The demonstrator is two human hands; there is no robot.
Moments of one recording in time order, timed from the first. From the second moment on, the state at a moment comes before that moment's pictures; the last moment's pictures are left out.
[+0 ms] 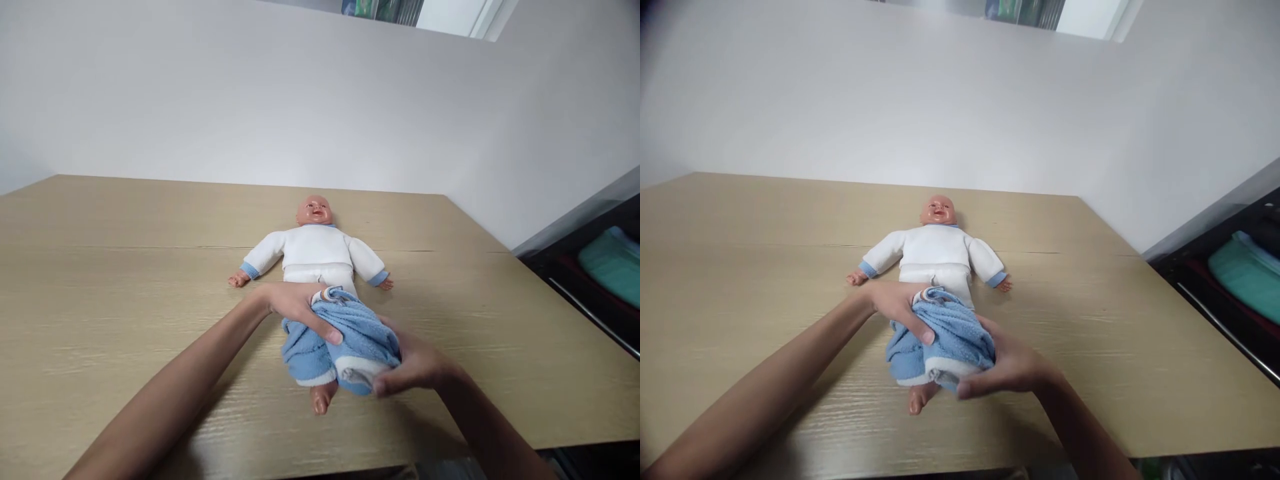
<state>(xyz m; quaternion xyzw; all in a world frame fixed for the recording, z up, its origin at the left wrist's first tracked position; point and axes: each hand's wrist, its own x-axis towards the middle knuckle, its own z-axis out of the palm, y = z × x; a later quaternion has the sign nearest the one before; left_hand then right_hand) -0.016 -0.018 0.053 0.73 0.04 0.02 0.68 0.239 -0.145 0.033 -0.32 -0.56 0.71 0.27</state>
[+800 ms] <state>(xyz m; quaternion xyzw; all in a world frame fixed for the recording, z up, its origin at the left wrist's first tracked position) -0.008 -0.032 0.058 0.70 0.02 -0.04 0.71 0.192 -0.234 -0.017 -0.54 -0.35 0.55 0.53</state>
